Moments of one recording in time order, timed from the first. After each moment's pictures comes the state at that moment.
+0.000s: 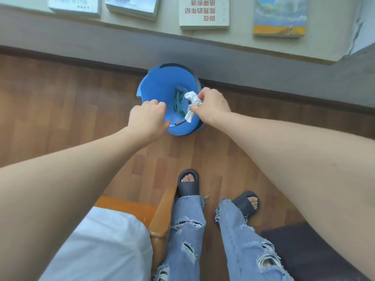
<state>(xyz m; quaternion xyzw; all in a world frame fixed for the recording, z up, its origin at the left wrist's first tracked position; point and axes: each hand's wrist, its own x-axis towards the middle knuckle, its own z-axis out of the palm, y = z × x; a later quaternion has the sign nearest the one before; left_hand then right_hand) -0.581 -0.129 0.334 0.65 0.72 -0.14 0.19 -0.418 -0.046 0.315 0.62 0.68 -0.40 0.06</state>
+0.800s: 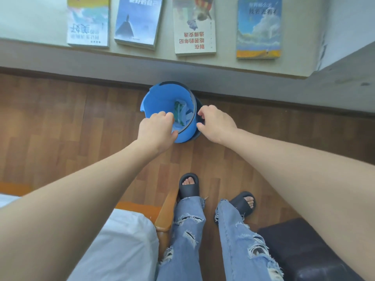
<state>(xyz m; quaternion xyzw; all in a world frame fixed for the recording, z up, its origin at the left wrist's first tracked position) -0.562 -0.127 0.397 0.65 0.73 -0.11 0.21 -0.399 -0.059 0.378 0.54 0.76 -0.34 0.13</state>
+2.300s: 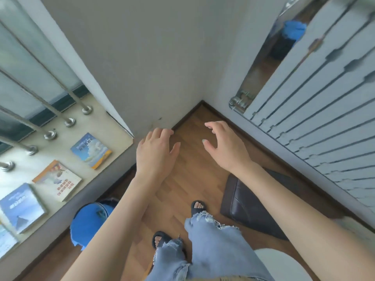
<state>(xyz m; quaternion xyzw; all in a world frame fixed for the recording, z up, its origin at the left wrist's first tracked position) -0.163 -0.135 0.790 0.89 0.43 0.09 0.13 0.006 -0.242 0.788 0.82 0.51 -0.14 -0.21</state>
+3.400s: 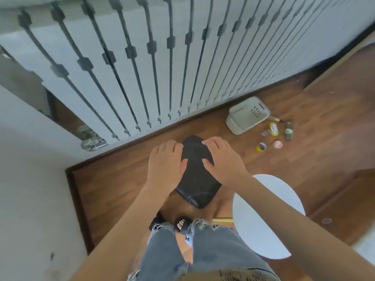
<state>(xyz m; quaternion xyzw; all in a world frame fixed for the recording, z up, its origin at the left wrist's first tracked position) 0.183 -0.307 0.768 0.96 -0.25 0.00 0.10 0.136 -0.487 0.779 0.99 -0.01 -0.06 -0.14</state>
